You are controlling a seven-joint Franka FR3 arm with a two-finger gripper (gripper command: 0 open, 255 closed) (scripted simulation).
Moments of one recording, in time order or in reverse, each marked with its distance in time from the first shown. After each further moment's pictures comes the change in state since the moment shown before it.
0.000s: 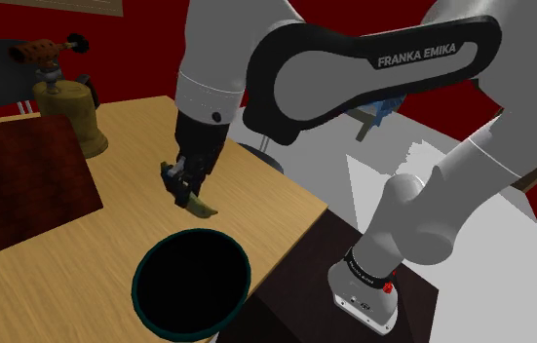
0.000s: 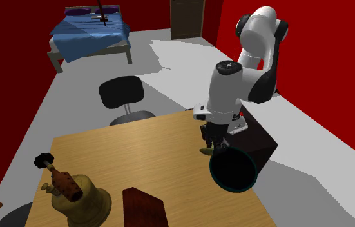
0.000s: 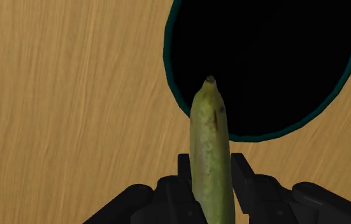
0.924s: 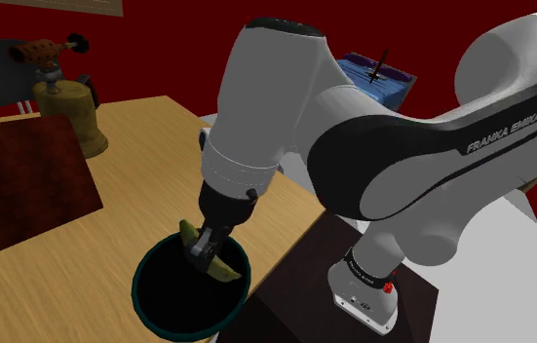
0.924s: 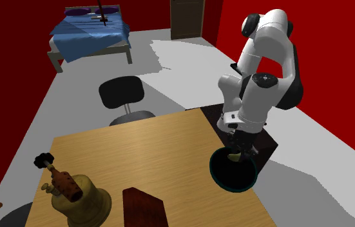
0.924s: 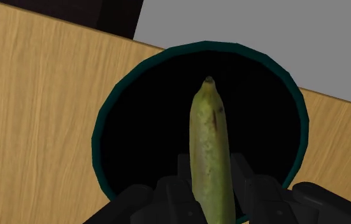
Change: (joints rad) arm 0.093 -0.110 0.119 -0.178 0.072 0.090 0.155
